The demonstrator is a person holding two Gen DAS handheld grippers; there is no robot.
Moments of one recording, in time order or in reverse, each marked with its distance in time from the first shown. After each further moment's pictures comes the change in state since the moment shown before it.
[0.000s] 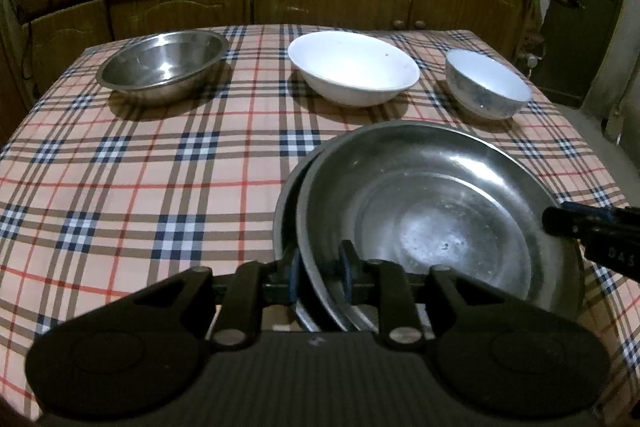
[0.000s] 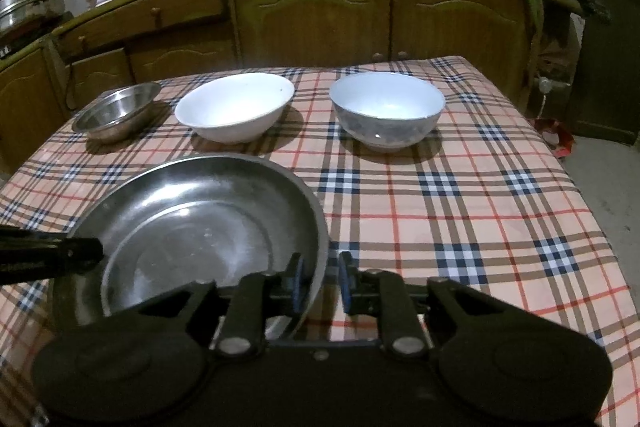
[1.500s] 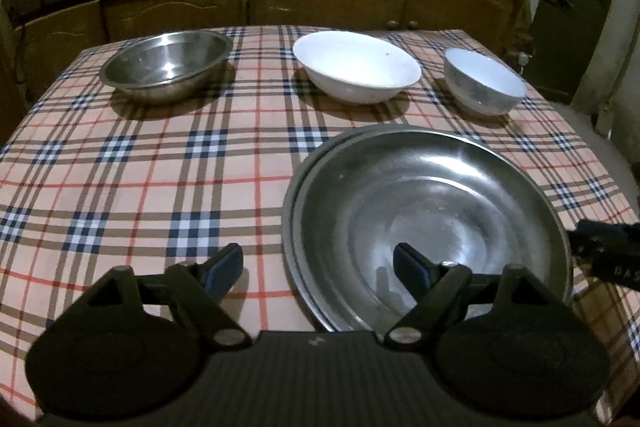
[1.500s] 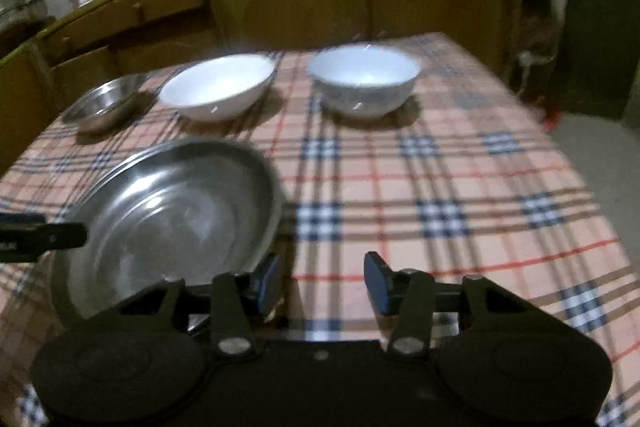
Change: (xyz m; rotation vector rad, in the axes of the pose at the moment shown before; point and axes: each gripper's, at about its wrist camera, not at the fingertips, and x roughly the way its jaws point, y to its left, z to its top) left arm -0.004 0.018 -0.006 0.015 -0.015 -0.031; right arm -0.011 -0.007 -0.023 0.048 0.011 -0.059
